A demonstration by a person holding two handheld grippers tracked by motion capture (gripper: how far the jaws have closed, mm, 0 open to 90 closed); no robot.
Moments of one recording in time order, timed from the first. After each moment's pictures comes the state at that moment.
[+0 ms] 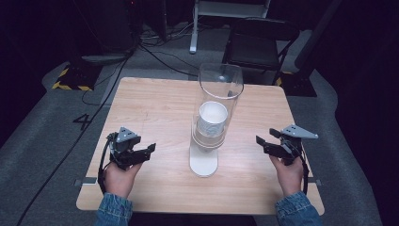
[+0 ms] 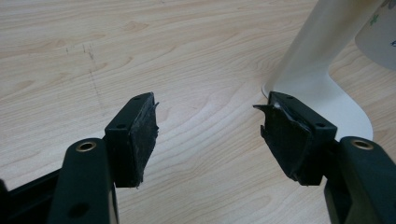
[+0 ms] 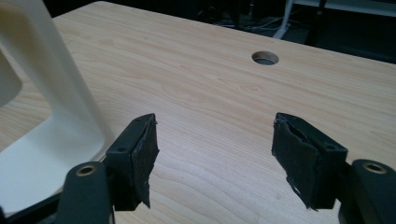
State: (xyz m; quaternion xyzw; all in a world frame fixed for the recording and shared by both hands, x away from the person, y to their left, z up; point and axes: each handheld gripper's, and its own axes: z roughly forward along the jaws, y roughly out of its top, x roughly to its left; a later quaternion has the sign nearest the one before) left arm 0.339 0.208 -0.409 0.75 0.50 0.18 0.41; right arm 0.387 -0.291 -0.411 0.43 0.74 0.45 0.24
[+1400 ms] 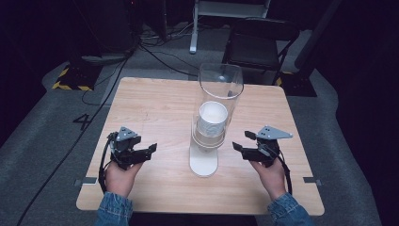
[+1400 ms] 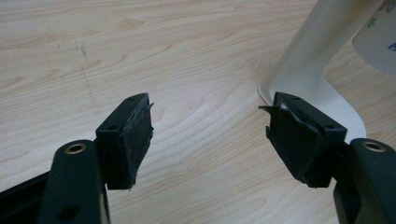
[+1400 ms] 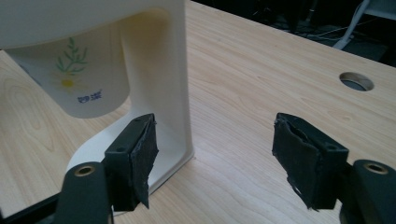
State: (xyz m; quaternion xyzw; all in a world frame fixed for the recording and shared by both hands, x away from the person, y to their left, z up) left arm 0.344 0.207 -0.412 0.75 0.50 0.16 0.41; right arm 0.381 -0.224 -0.410 0.34 0.79 0.47 0.20
